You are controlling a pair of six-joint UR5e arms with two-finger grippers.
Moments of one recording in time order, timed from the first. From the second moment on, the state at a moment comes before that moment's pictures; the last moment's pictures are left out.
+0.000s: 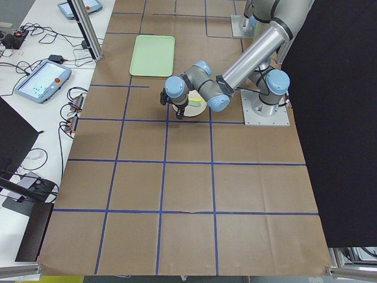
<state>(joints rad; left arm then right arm) -0.97 -1.82 -2.00 -1.21 1.33 0.89 1.58 -1.60 1.62 -1.68 -1.58 0.04</state>
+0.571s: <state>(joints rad) -0.93 -1.88 -2.04 -1.12 1.30 0.87 1.58 -1.60 1.62 -1.68 -1.59 0.04</state>
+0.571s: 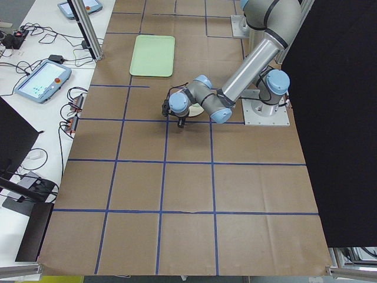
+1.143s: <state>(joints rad) -0.93 -1.87 -2.07 -1.12 1.30 0.86 1.58 -1.60 1.62 -1.68 -1.58 0.04</state>
